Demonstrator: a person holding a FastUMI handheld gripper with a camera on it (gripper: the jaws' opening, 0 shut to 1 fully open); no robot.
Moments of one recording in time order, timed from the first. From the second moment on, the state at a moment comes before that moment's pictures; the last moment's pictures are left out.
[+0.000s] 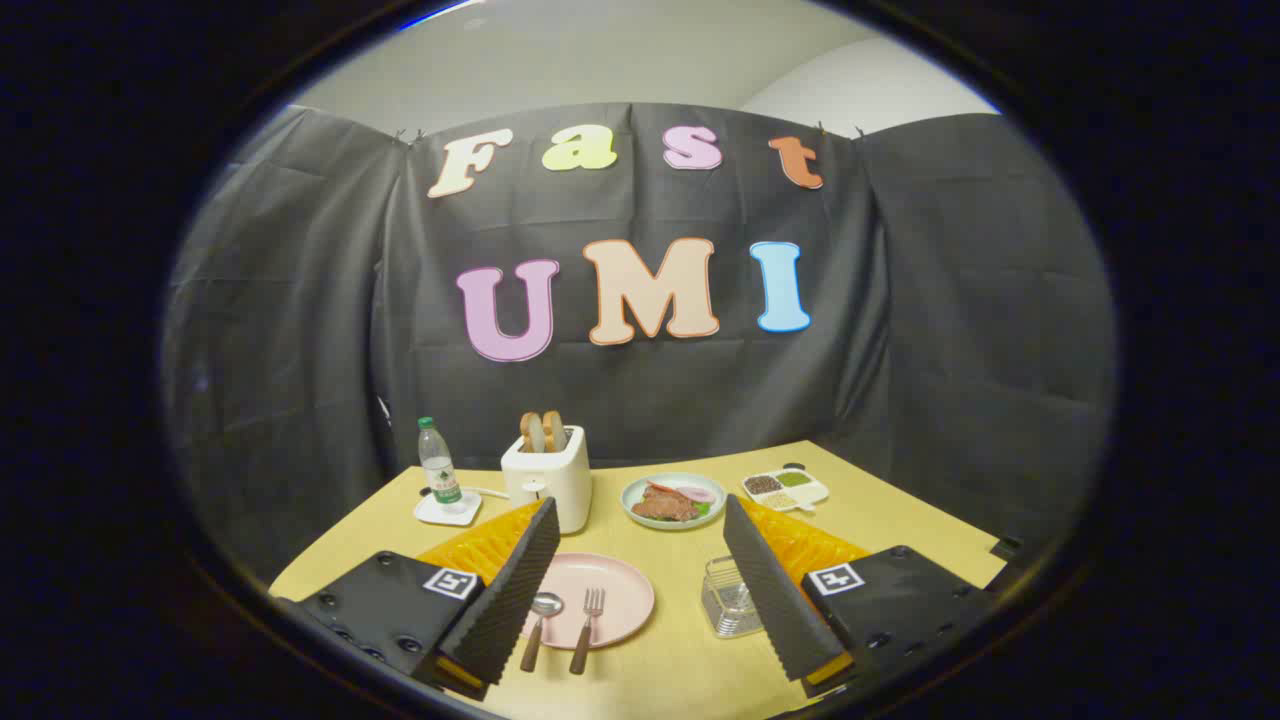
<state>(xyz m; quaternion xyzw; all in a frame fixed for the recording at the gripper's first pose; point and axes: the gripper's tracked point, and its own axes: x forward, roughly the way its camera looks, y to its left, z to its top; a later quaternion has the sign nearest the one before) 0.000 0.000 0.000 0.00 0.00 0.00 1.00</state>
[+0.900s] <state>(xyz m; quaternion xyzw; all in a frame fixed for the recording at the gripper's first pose) 0.008 0.000 -0.021 0.01 0.03 0.00 1.00</state>
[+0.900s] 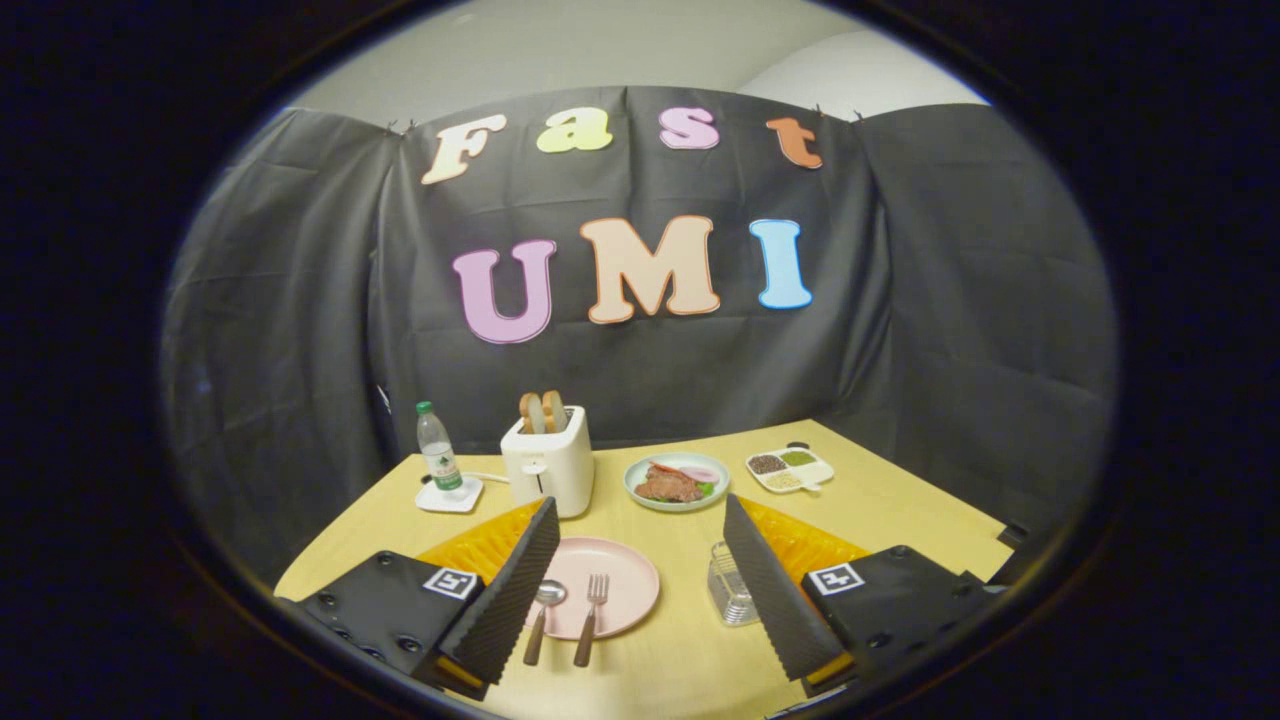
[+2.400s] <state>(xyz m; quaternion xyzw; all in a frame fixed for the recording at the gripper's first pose) 0.075 0.046 -0.232 -0.06 0.19 0.06 0.98</state>
